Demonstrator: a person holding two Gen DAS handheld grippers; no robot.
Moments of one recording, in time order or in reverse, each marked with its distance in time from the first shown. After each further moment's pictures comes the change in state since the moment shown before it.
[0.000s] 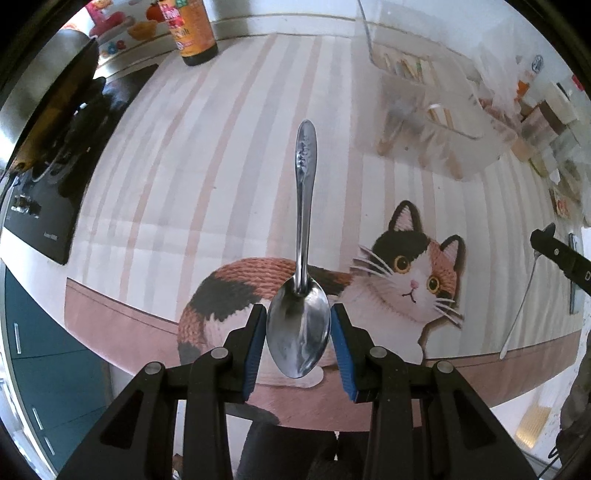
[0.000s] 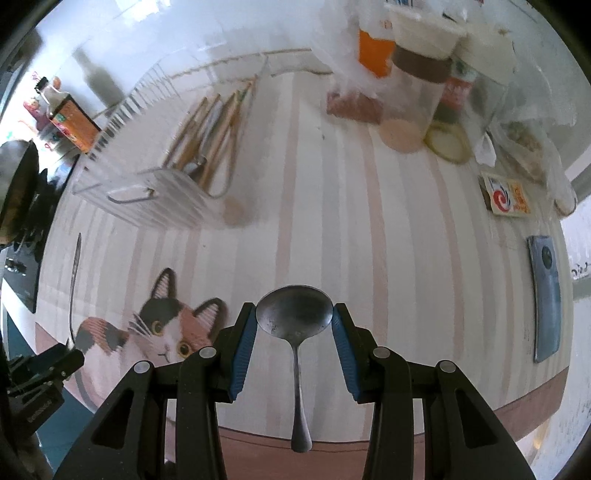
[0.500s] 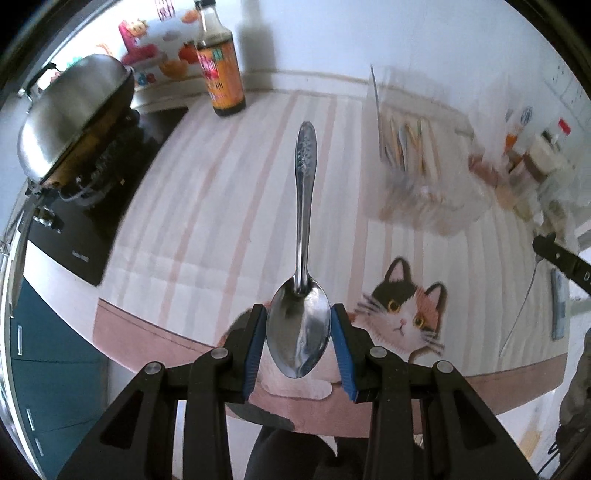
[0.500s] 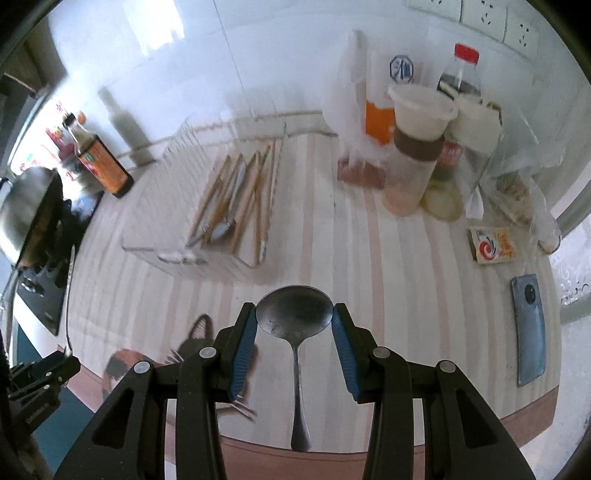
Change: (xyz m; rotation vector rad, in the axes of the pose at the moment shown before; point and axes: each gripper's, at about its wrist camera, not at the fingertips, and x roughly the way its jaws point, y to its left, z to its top) left arm -0.065 0.028 0.017 -0.039 -0.158 -0.011; right arm -0.060 0.008 0.025 0.007 -0.142 0.048
